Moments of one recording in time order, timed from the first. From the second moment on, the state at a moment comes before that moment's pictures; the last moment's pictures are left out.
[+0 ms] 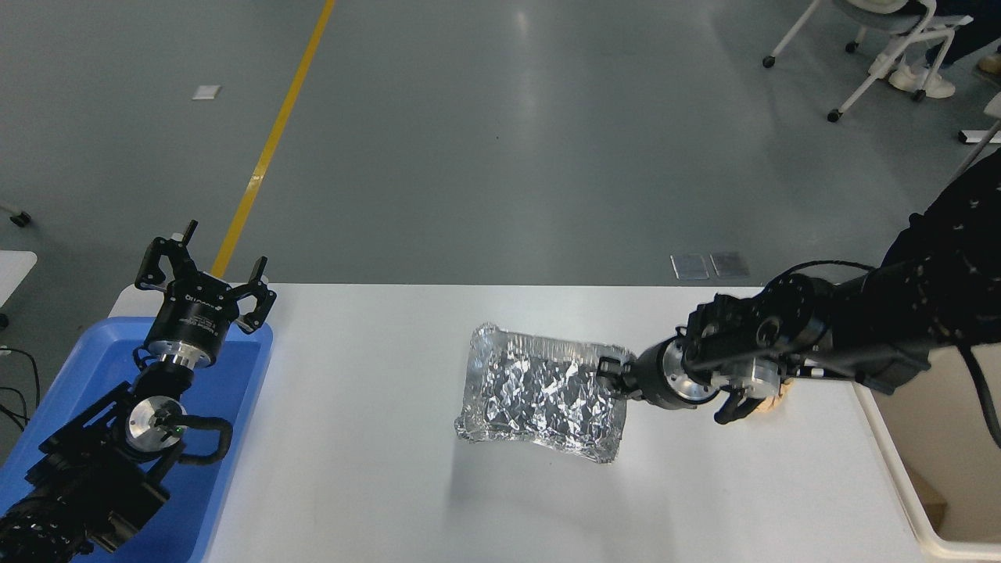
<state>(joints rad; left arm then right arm) -0.57 0.28 -0.89 -0.47 -0.07 -0.58 -0.41 1.76 -0.21 -1.06 1.32 0.11 0.12 -0.07</state>
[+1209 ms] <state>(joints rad) -0.57 0.28 -0.89 -0.47 -0.07 -0.58 -0.41 2.06 -0.59 -1.17 1.16 0.05 0.31 -0.08</state>
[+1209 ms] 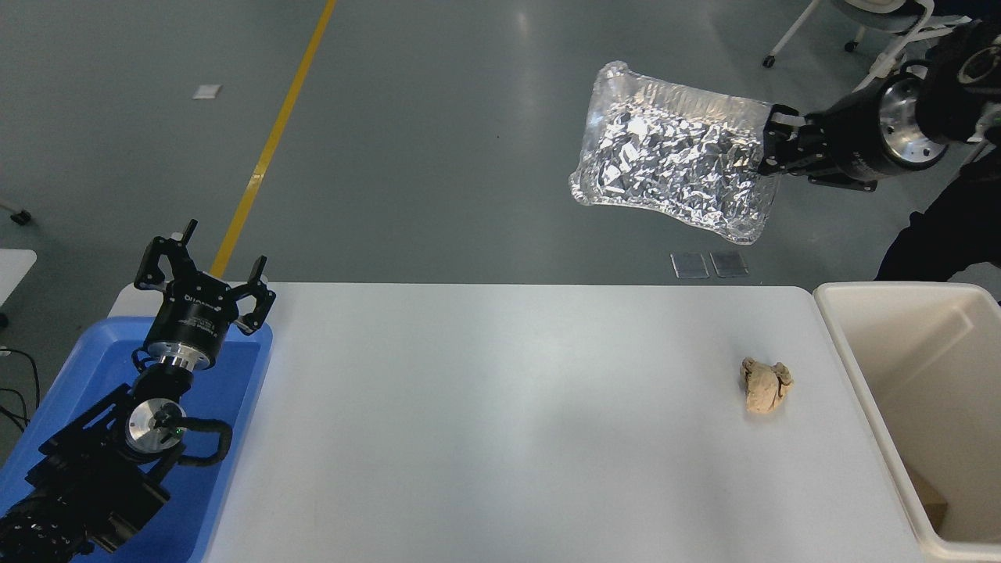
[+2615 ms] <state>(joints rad) -0.57 0.28 -0.89 -0.47 -0.07 -0.58 -0.41 0.98 -0.58 -0.96 0.57 0.42 -0.29 -0.08</state>
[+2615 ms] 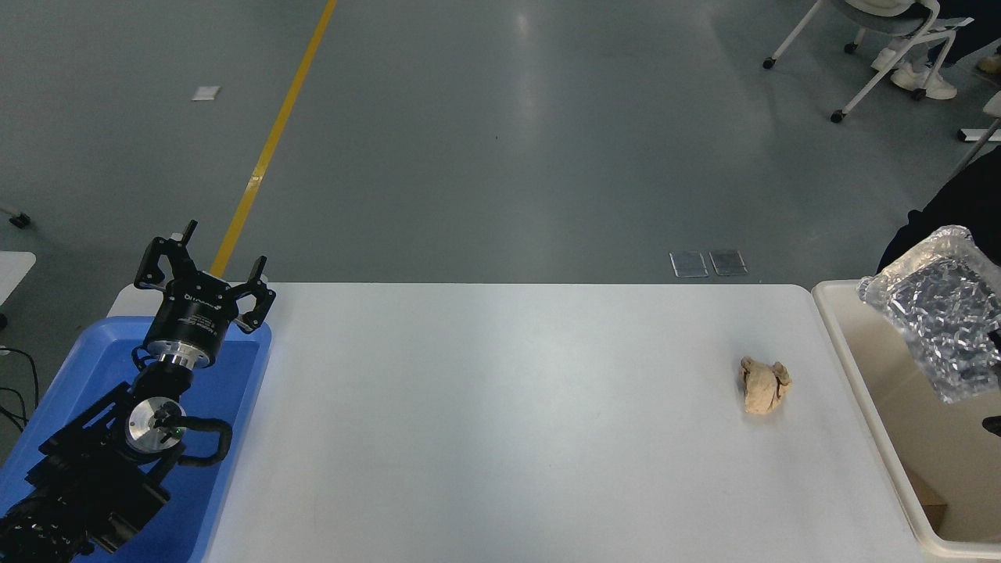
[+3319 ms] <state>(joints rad) -0.57 0.28 -0.89 -0.47 -0.07 -0.58 -0.41 0.82 -0.48 -0.88 0.31 0.42 -0.28 -0.08</state>
